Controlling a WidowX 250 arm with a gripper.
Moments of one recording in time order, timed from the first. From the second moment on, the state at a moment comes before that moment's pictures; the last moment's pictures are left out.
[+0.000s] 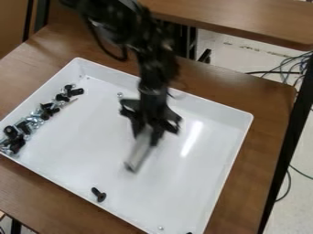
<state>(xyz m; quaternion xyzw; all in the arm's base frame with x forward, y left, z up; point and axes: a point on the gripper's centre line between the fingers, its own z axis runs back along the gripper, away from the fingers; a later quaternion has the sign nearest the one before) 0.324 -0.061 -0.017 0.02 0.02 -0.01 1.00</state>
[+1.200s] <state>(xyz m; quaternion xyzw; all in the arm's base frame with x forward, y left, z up) 0.384 -0.014 -0.046 -0.08 0.08 0.02 0.99</state>
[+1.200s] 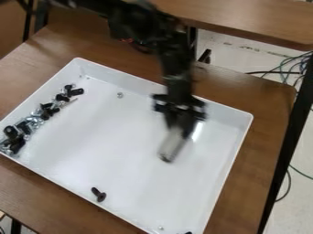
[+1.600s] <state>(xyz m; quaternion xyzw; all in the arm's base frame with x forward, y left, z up) 0.375 0.079 -0.046 -0.07 0.07 0.12 0.99</state>
